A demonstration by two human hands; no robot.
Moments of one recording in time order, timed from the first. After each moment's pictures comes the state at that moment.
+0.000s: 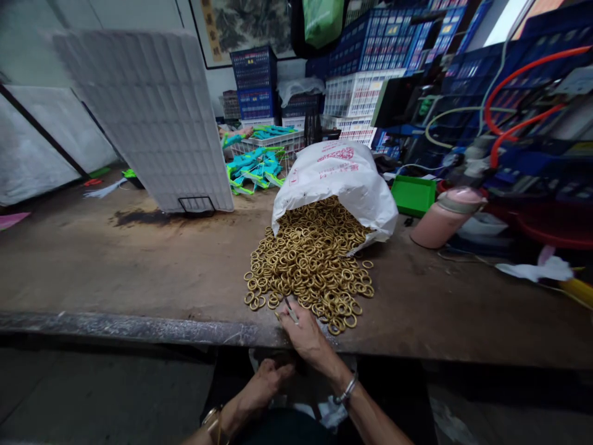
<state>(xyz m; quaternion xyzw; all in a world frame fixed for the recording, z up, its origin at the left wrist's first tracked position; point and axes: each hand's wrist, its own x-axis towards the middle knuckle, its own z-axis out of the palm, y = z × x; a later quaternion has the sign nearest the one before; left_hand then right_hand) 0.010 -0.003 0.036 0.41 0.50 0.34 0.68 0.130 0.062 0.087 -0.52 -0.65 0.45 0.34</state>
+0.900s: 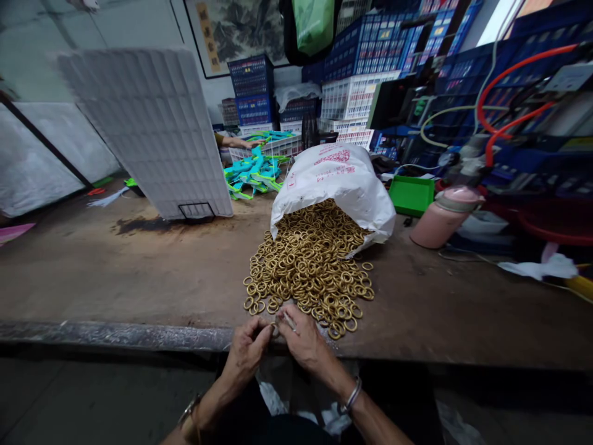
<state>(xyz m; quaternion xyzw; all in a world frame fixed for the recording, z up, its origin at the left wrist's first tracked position) -0.012 0.036 0.088 0.56 0.52 0.45 0.47 0.131 0.060 0.101 -0.49 -0.68 0.43 0.33</state>
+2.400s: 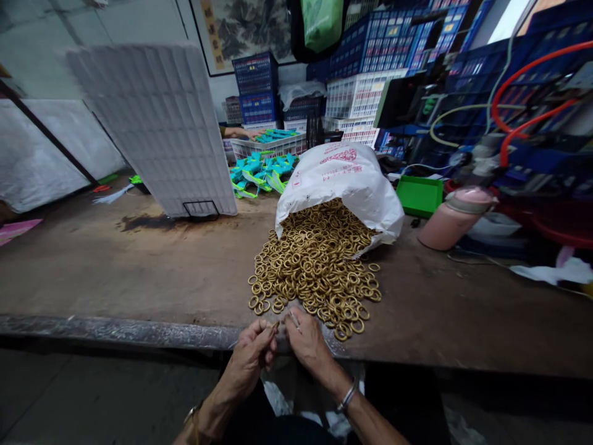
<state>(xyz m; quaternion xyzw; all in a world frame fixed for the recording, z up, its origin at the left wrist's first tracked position) -0.012 0.026 0.093 0.34 0.44 0.47 0.68 0.119 0.060 0.083 -0.57 -0.67 0.37 0.30</state>
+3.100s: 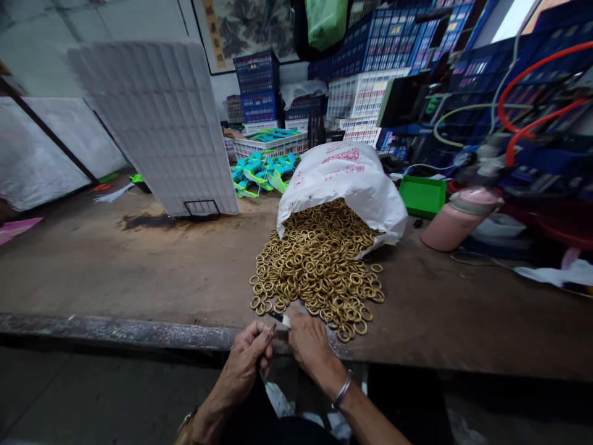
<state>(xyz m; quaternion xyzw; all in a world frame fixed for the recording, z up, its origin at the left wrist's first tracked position) -0.022 0.021 0.098 0.38 0.44 0.46 0.66 0.118 0.062 0.091 -0.60 -0.78 0.14 0.04</state>
